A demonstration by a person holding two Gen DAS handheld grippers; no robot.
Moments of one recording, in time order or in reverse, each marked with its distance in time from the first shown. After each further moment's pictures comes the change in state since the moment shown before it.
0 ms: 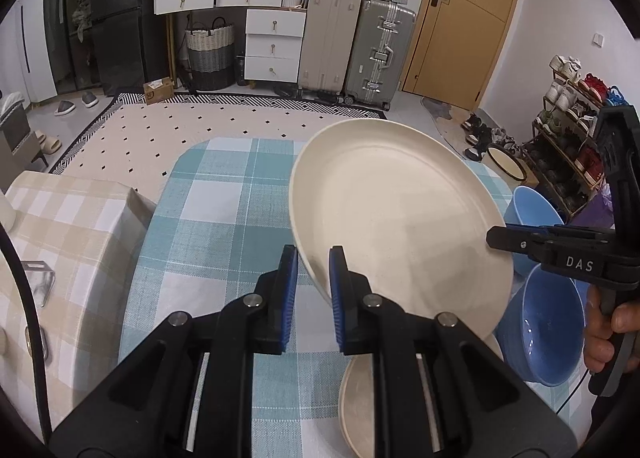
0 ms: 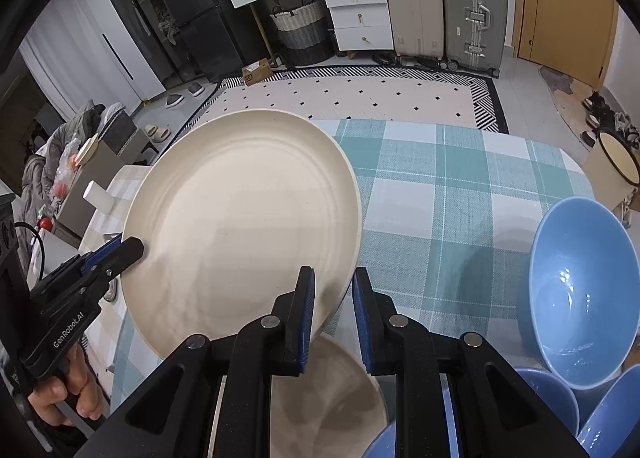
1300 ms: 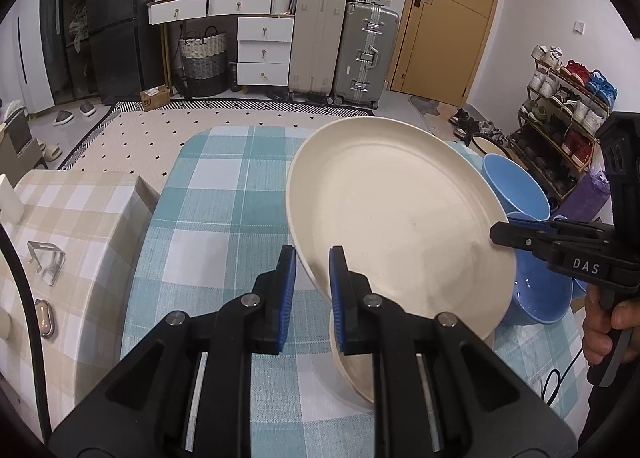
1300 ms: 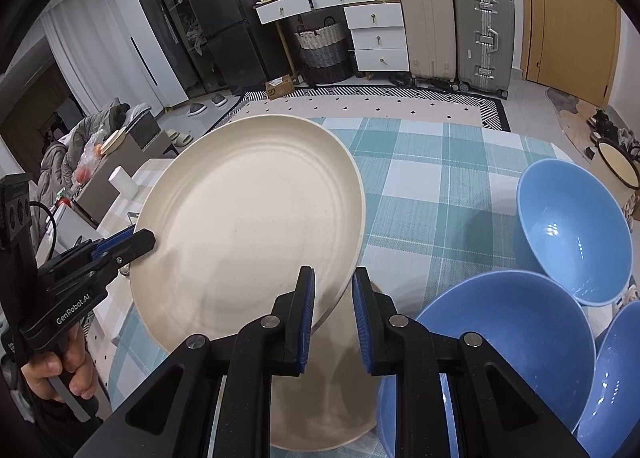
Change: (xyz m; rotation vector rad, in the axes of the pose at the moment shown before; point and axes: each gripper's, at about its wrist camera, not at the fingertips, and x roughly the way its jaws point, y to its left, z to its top) left arm -0.073 -0.019 -0.065 0.039 -0.019 -0.013; right arm -0.047 0.016 -0.082 -0.052 -0.090 0.040
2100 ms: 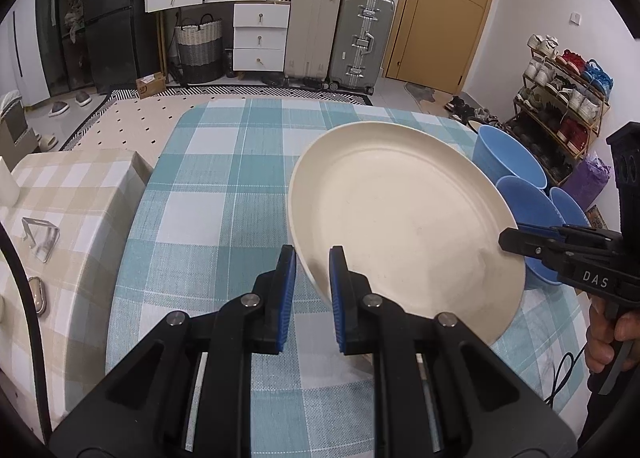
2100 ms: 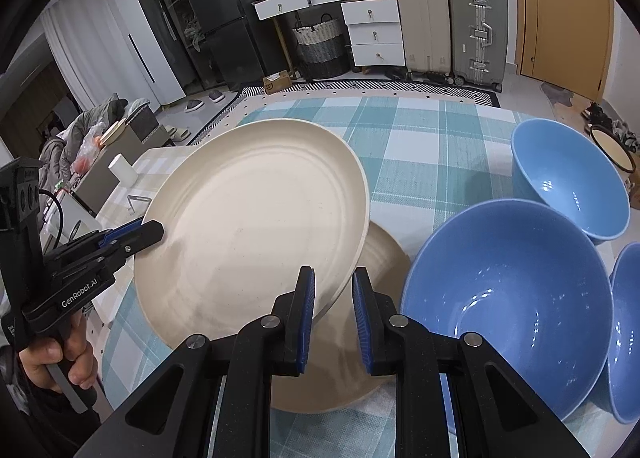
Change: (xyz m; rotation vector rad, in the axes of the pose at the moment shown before) left arm -0.007 0.005 -0.046 0.003 0.048 -0.020; right arm -0.004 0.011 -0.053 0.012 0.005 -0.016
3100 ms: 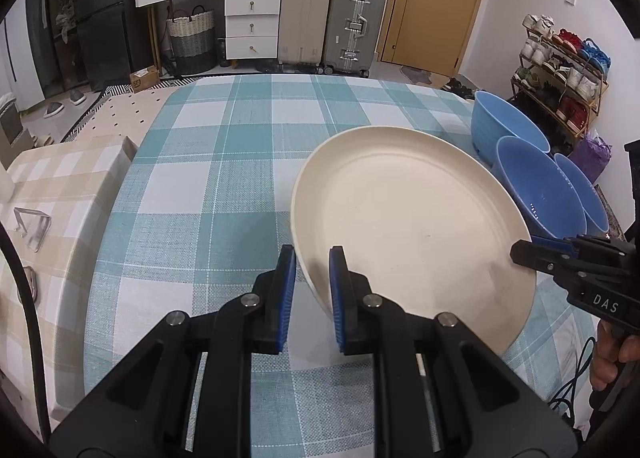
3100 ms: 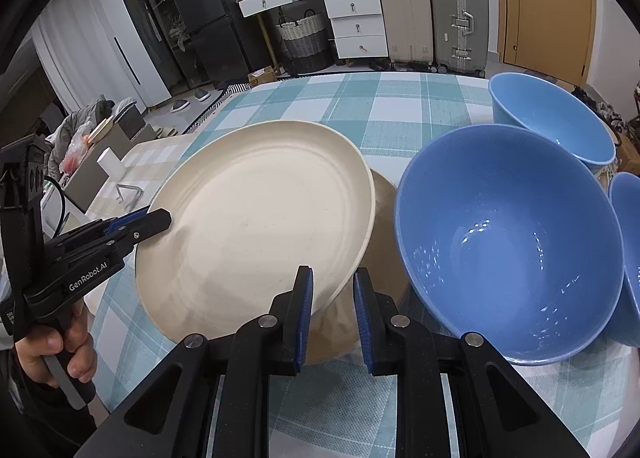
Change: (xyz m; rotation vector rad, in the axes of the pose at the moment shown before) left arm 0.045 -0.004 -0.029 0.044 0.044 0.005; right arm 0.003 -0.001 -0.054 0.037 0.003 -0.053
